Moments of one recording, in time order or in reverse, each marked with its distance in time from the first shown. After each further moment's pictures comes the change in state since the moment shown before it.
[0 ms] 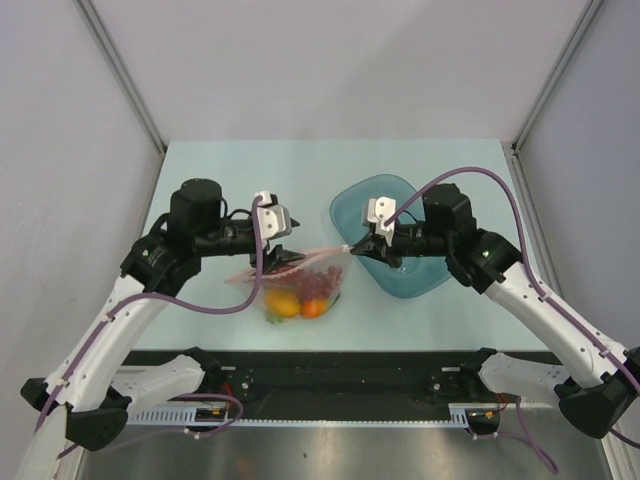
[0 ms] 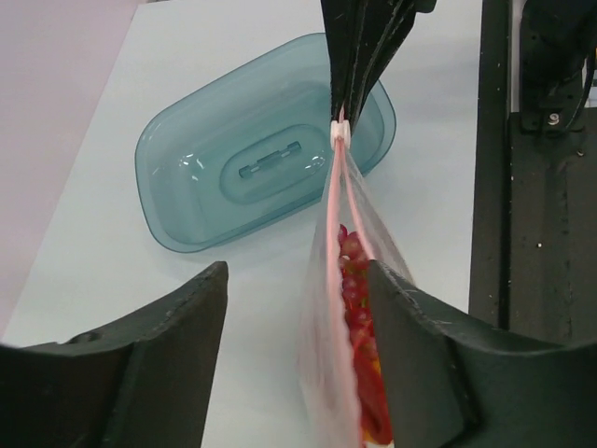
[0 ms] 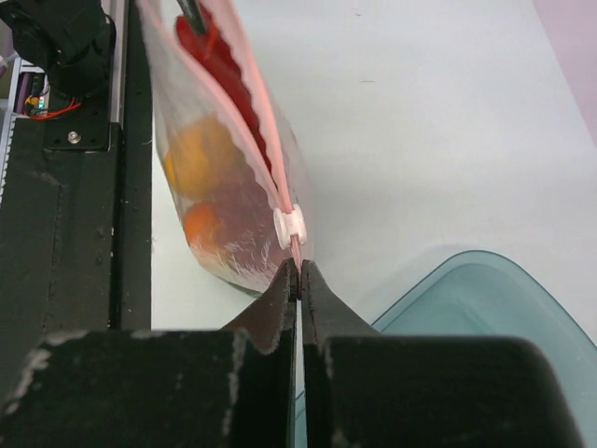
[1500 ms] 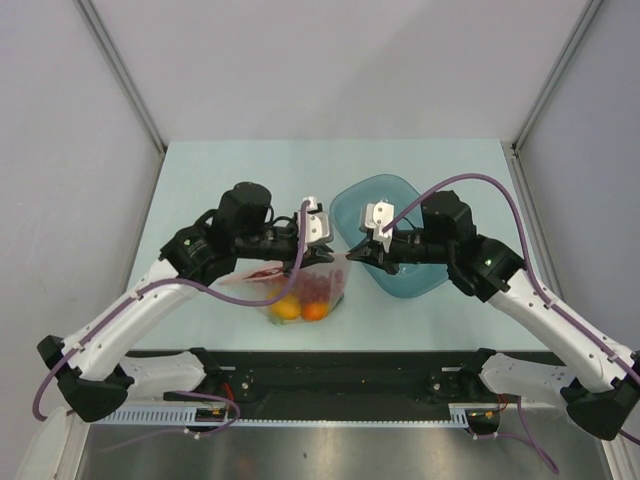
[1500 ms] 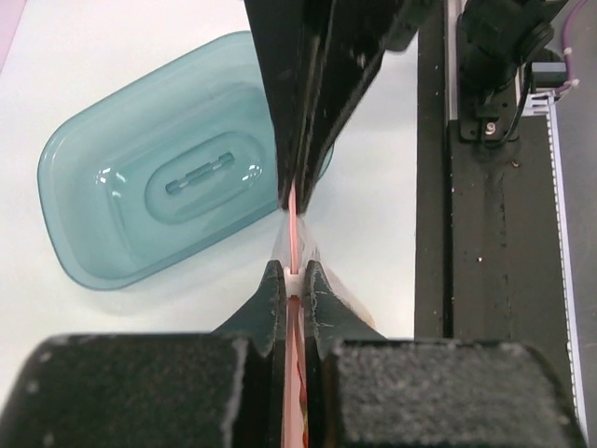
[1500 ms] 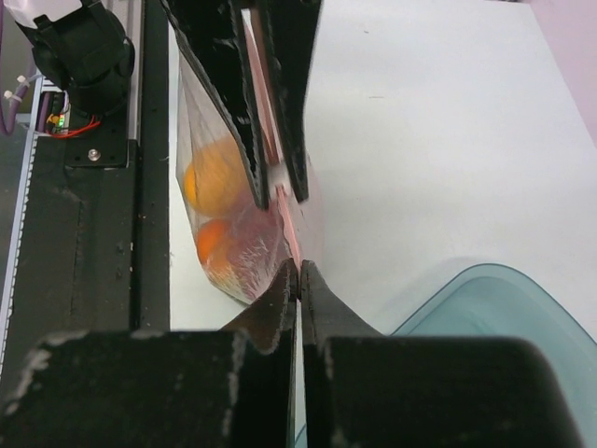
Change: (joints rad) left arm -0.229 0.137 0.023 0.055 -0.115 -0.129; right arm 0.079 -0.036 -0.005 0.018 0.075 0.066
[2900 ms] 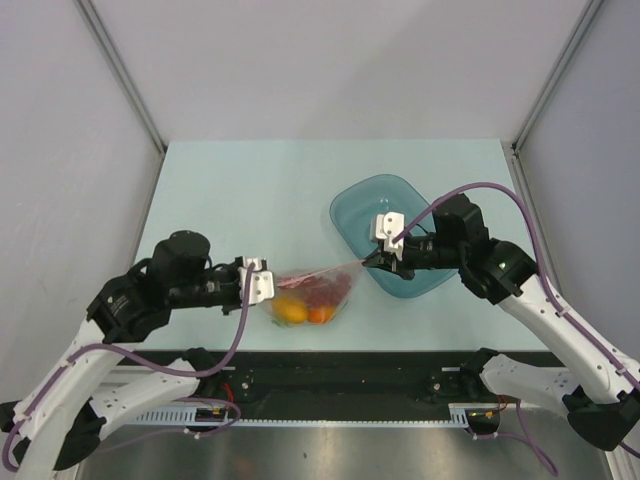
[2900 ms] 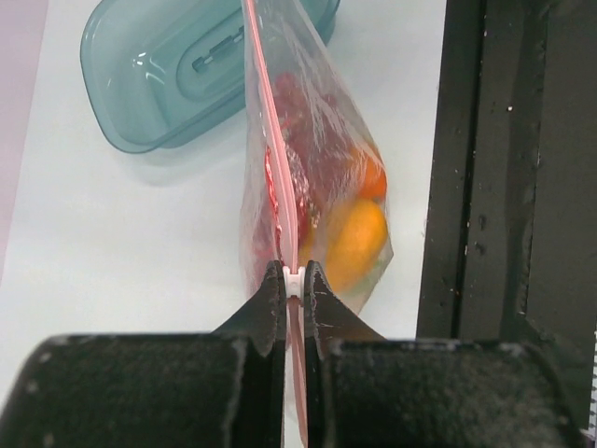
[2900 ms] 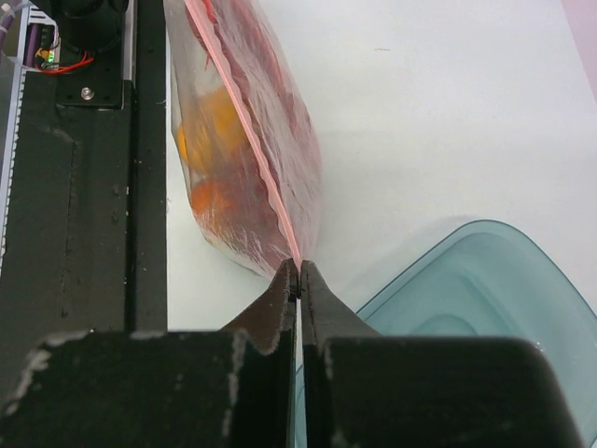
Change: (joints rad) left arm 0.029 -0.380 -0.121 -0.365 -0.179 0.227; right arm -0.068 -0.050 0.000 -0.173 -0.030 -0.130
